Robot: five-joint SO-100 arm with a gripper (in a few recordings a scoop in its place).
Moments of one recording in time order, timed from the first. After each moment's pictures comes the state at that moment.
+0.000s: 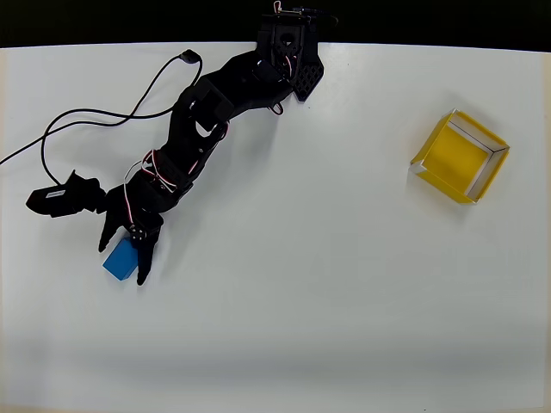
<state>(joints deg) 38.5 54.5 107.0 -31.8 -87.4</state>
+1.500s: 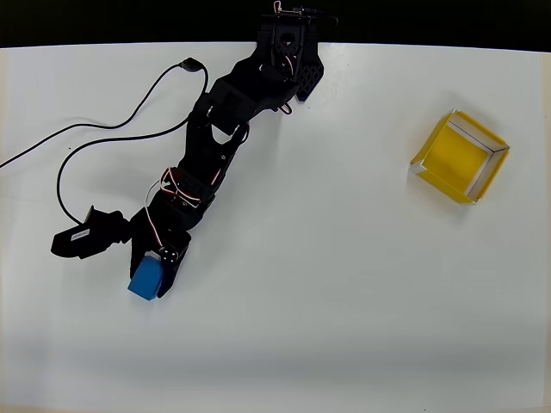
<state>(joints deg) 25.2 65.7 113.1 -26.7 -91.6</state>
